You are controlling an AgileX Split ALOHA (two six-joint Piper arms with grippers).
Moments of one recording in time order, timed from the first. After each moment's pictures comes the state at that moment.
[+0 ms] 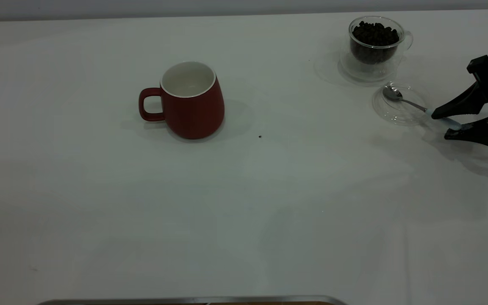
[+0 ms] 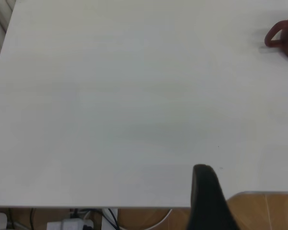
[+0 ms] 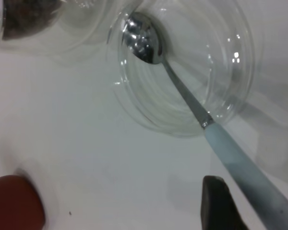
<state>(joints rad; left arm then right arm) -0.05 -0.02 -0.49 0.06 1.14 -0.04 -0.29 2.38 -0.92 1.80 0.66 -1.35</state>
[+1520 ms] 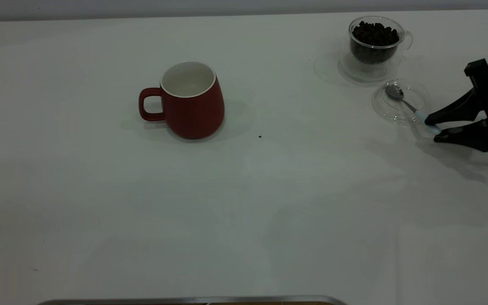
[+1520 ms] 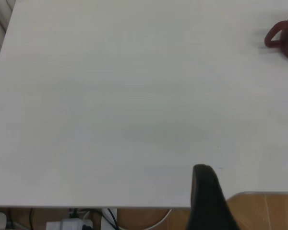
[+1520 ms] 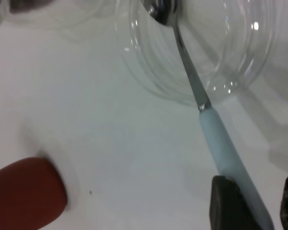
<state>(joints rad) -0.05 -0.02 -0.49 0.06 1.14 -0.04 -0.29 2.41 -0.90 1.80 0.74 -1.33</state>
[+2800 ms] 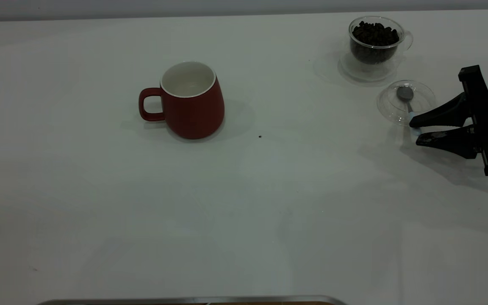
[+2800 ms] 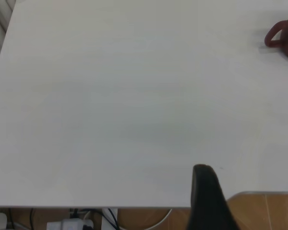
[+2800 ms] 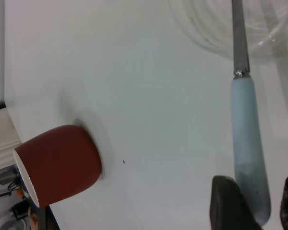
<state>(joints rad) -0.05 -0.02 -0.49 0.06 1.14 -0.04 -0.29 2.48 -0.90 1.80 0.89 -1.37</state>
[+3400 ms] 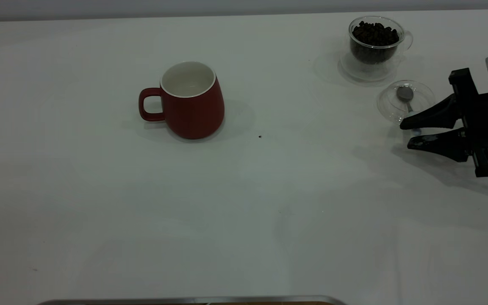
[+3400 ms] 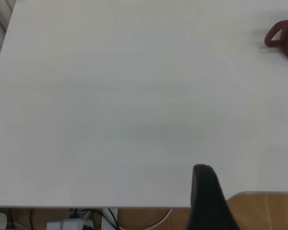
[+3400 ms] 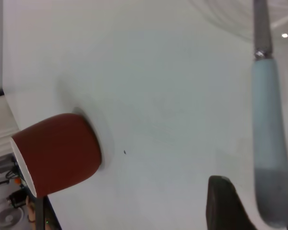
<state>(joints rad) -0.05 -0.02 -0.49 0.06 1.14 -0.04 -0.25 2.49 -0.92 1.80 0.90 -1.37</state>
